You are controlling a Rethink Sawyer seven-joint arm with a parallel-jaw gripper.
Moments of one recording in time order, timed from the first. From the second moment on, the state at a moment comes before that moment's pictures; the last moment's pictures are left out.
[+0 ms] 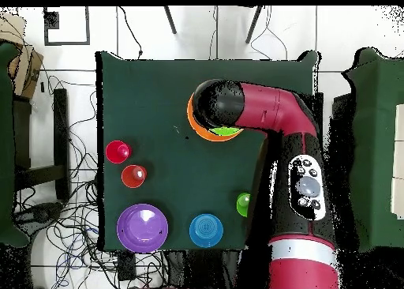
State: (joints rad) arm -0.30 -0.62 0.05 1.32 -0.15 0.73 2.24
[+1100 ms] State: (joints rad) arm -0.28 -0.54 -0.01 1.31 -0.15 0.63 2.24
